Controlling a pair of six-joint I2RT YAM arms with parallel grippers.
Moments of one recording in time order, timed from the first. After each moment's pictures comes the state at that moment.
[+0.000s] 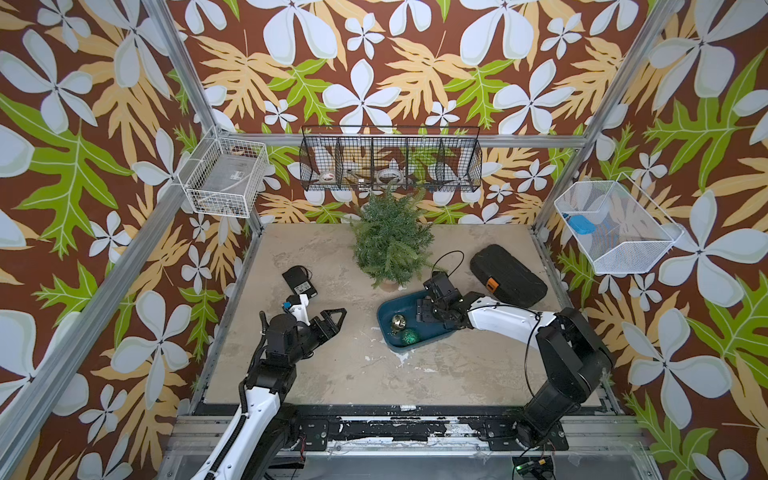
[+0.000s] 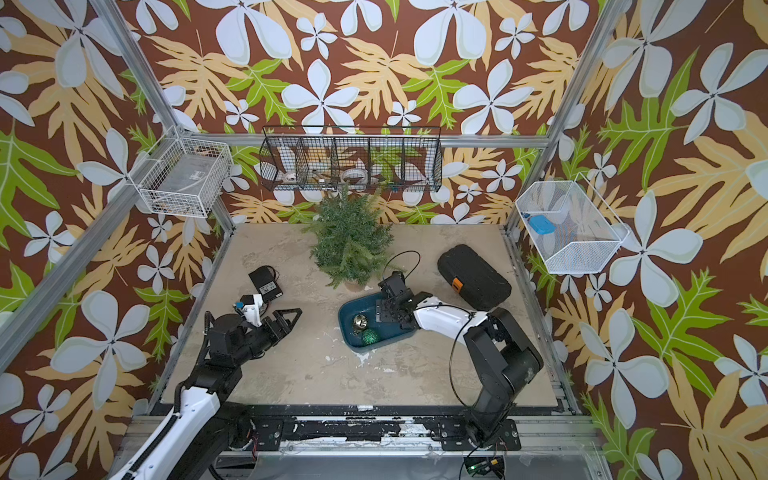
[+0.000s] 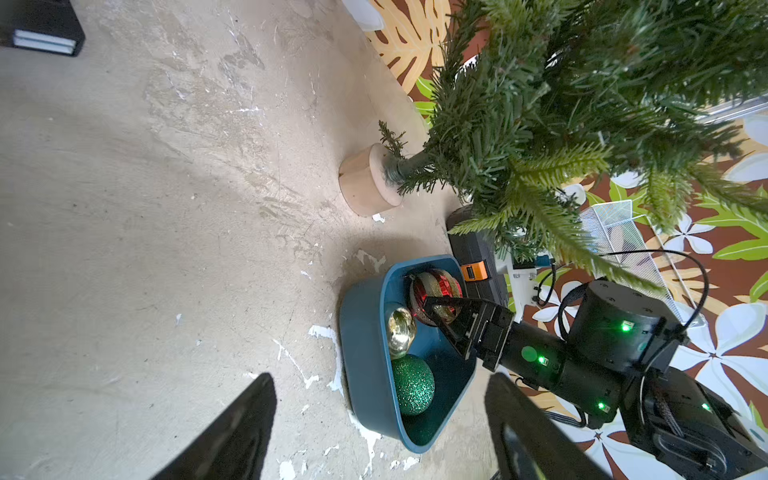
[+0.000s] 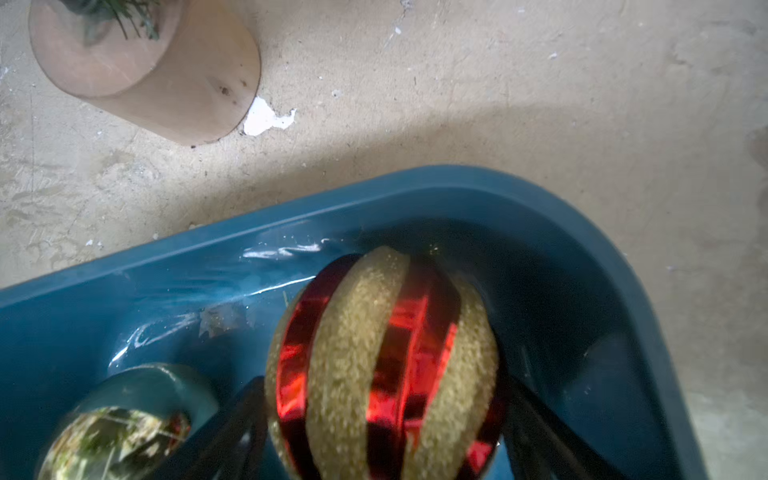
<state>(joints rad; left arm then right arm) -0.14 0.67 0.30 -0.03 0.42 -0.90 0.63 1.70 1.00 -0.33 0.16 0.53</state>
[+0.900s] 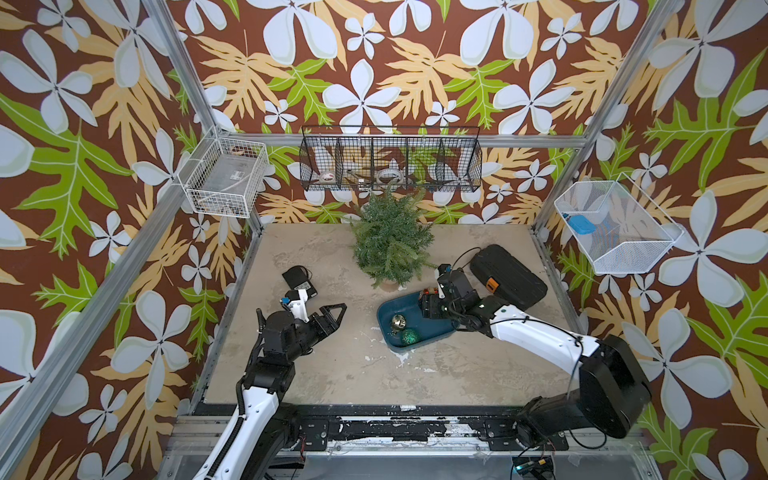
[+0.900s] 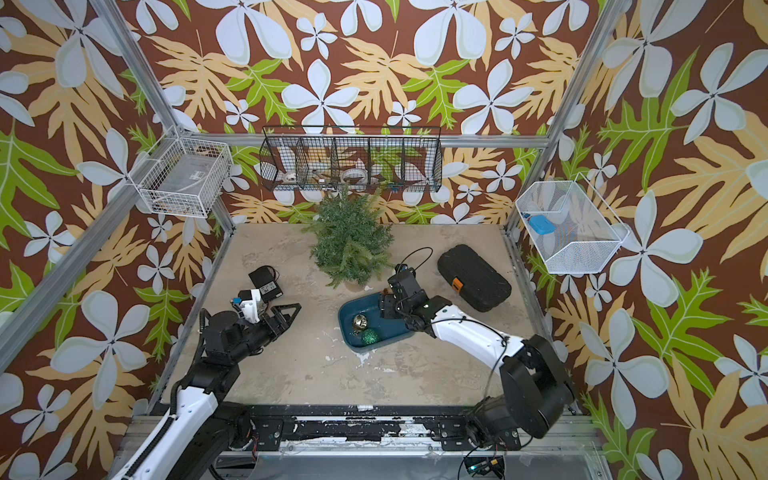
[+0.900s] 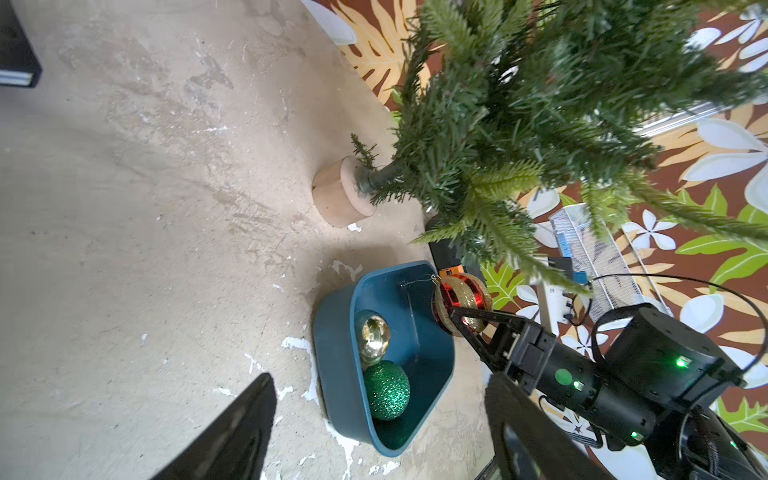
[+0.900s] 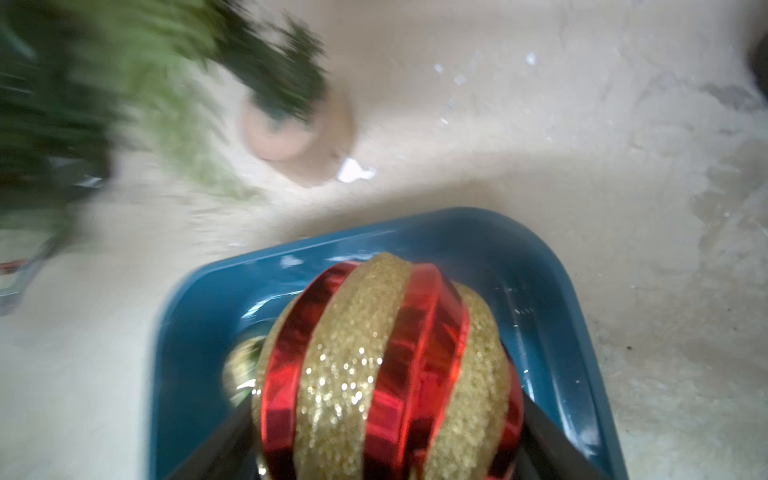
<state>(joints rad) -0.14 0.67 0.37 -0.03 0.45 -0.91 0.62 1.41 0.94 -0.32 0.06 0.49</state>
